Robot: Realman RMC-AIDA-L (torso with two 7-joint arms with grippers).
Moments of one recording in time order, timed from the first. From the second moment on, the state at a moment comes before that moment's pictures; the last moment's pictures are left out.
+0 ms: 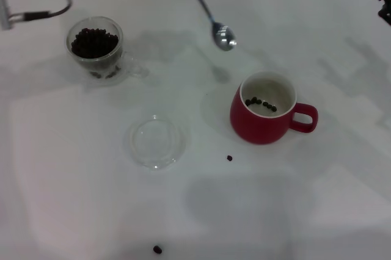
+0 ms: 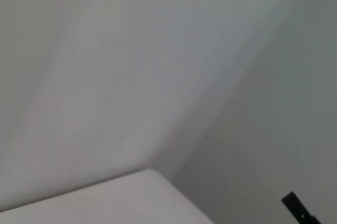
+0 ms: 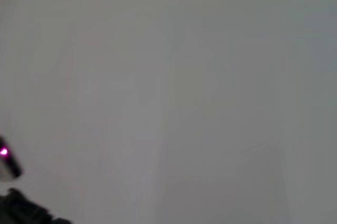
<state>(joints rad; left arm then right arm) -0.65 -2.03 1.07 0.91 1.64 1.41 -2.13 0.22 2.00 -0.99 -0.27 -0.89 -1.73 0.64</state>
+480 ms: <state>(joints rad) -0.47 -2.00 1.03 0.89 1.63 1.49 -2.10 0.24 2.00 -0.95 -0.27 -0.89 -1.71 0.65</state>
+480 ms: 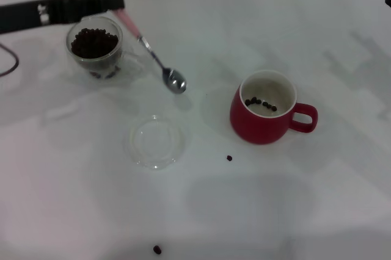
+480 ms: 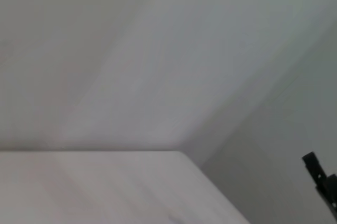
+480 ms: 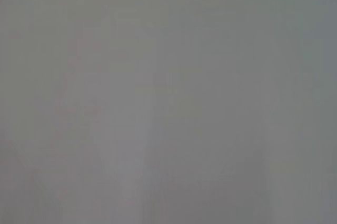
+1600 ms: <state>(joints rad) -0.38 -2.00 1.02 0.75 1.71 1.44 -2.05 0.22 2.00 -0.91 -0.25 -0.89 -1.71 0.66</state>
